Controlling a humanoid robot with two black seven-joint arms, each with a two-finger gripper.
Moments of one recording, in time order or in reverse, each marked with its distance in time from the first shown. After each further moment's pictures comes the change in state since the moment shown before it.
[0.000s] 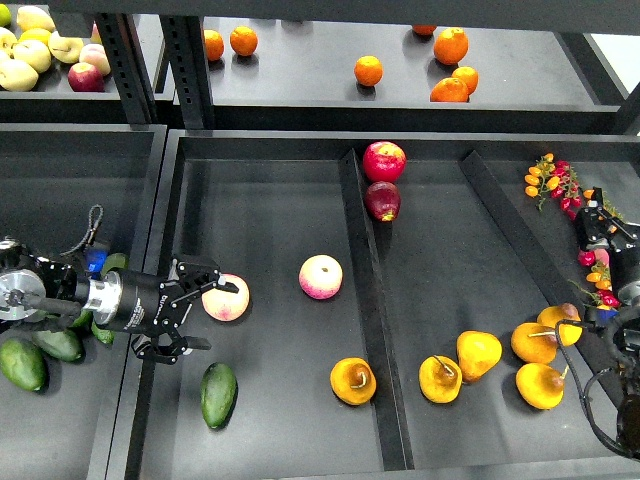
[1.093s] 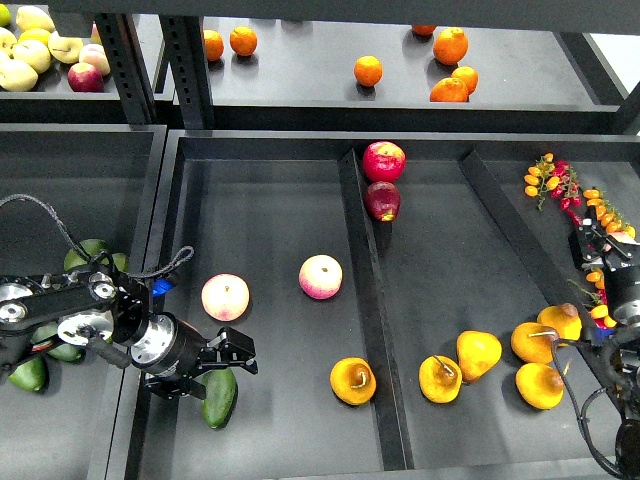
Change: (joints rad) left arm 0.006 -0.160 0.169 0.109 0.246 0.000 0.000; right arm -0.091 0.009 0.000 0.068 0.003 0.003 -0.001
